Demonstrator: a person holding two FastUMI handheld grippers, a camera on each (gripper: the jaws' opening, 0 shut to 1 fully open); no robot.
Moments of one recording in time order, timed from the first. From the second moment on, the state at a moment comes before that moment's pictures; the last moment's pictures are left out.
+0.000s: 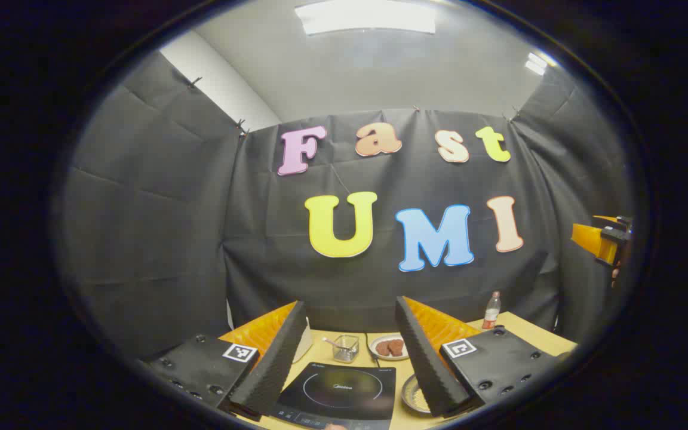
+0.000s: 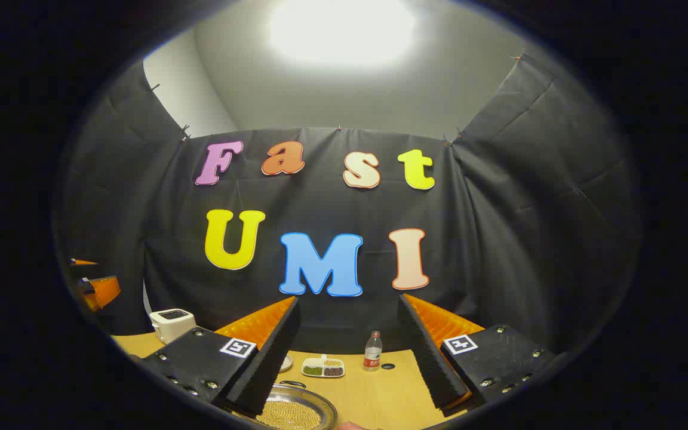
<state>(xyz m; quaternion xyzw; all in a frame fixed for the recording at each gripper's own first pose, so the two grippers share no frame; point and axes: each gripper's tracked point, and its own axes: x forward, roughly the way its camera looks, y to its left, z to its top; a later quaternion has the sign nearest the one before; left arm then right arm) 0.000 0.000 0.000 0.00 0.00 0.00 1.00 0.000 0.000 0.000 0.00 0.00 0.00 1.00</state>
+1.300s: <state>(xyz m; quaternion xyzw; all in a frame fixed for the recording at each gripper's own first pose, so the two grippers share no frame) 0.016 0.013 0.005 -0.02 -0.03 -0.01 1.00 -0.012 0.014 -0.016 0.00 0.04 -0.01 1.00</state>
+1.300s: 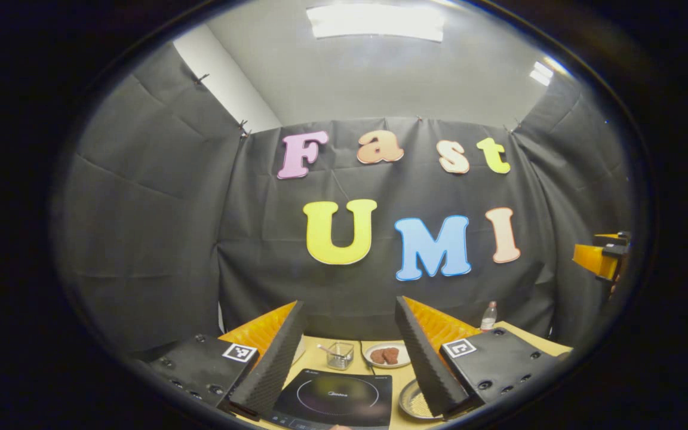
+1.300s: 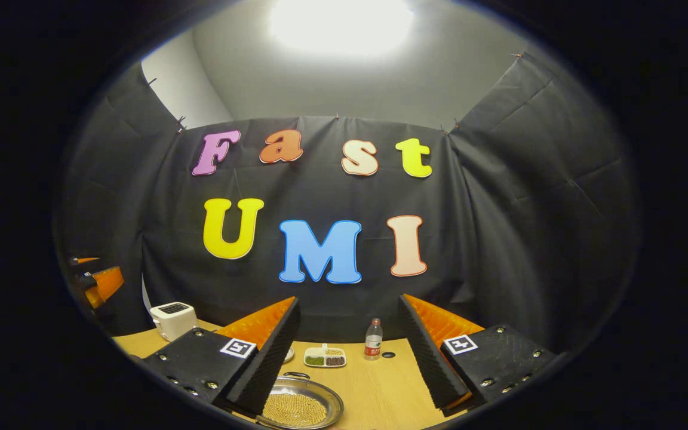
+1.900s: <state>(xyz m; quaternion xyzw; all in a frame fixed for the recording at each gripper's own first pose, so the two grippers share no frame) 0.014 0.034 0.007 -0.01 -0.03 0.00 1.00 -0.007 0.037 -0.030 0.00 0.07 0.00 1.00</state>
